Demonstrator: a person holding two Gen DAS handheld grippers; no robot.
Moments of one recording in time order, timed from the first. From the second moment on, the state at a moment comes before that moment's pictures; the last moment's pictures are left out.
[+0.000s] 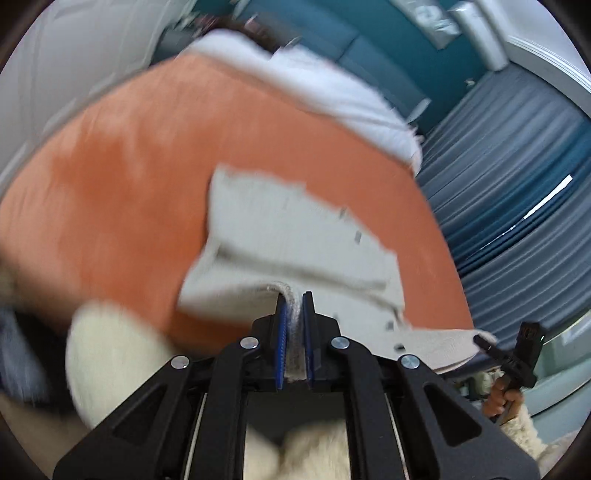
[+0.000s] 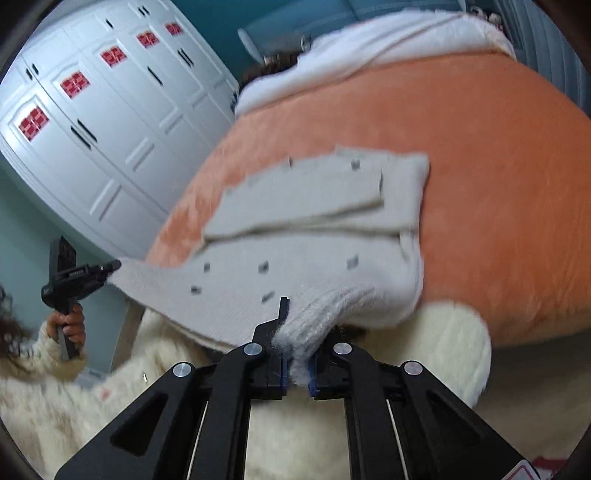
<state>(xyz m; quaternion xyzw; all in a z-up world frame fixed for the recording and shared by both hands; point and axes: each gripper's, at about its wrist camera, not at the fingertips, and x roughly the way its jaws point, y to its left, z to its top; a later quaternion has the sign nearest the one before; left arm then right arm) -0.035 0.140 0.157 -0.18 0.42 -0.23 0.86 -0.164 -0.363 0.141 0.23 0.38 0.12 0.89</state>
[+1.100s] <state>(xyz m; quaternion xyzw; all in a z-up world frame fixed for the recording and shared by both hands) 0.147 0.085 0.013 -0.11 0.49 -0.15 0.85 0.020 -0.372 -0.001 0.23 0.40 -0.09 0.88</state>
